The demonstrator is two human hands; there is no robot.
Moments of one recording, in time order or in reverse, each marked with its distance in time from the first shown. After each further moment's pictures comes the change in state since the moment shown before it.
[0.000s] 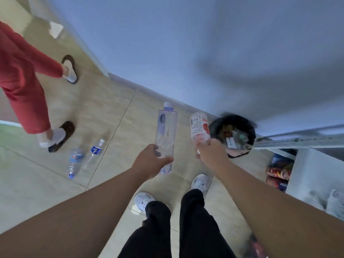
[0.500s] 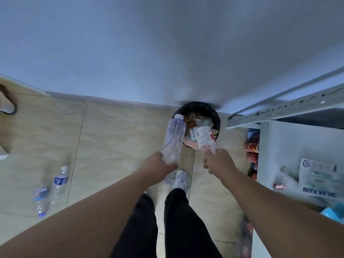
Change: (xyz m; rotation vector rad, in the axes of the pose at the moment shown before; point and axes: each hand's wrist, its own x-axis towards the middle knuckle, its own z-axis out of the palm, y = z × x) left_hand 0.066 0.100 0.186 0.368 -0.299 -0.040; right_hand 0.098 0.157 -0.129 0.212 0.116 0.338
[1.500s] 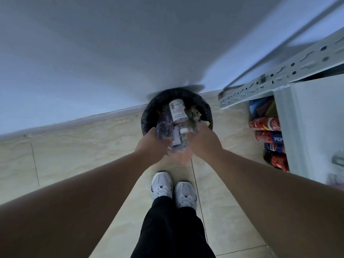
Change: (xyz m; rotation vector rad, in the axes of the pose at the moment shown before) left_hand 0.234 0.070 0.063 0.214 0.004 0.197; right_hand 0.223 0.027 0.048 -0.111 0.104 -0.125
